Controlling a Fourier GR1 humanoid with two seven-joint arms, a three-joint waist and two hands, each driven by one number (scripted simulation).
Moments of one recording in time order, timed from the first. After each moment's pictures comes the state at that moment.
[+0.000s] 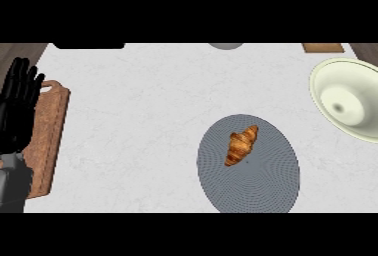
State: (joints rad) left arm -0.24 0.32 0.21 -1.50 0.17 0.04 -0.02; right arm 0.00 -1.04 -0.64 -0.83 0.75 0.16 -0.72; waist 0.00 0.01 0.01
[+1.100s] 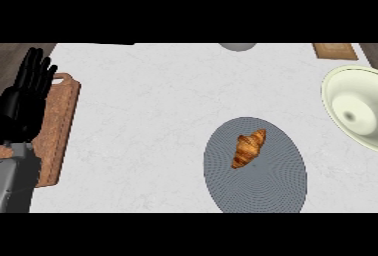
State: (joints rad) left arm -0.30 0.31 0.18 -1.47 0.16 0.02 0.00; right arm -0.38 -1.30 -0.60 -0.51 0.49 0.44 -0.84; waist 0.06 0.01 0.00
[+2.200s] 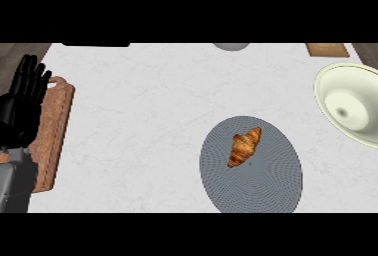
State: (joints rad) left arm -0.27 0.31 0.21 -1.45 0.15 0.01 -0.05; right arm -0.73 -0.92 -0.20 -0.49 0.66 0.34 -0.63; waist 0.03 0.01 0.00
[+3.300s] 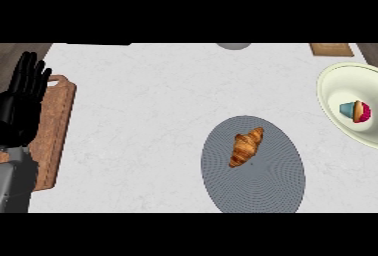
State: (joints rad) left arm -0.28 0.30 0.21 -1.48 0.14 0.01 -0.03; right arm -0.81 -0.84 -0.51 -0.18 0.40 0.24 -0.63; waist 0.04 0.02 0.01
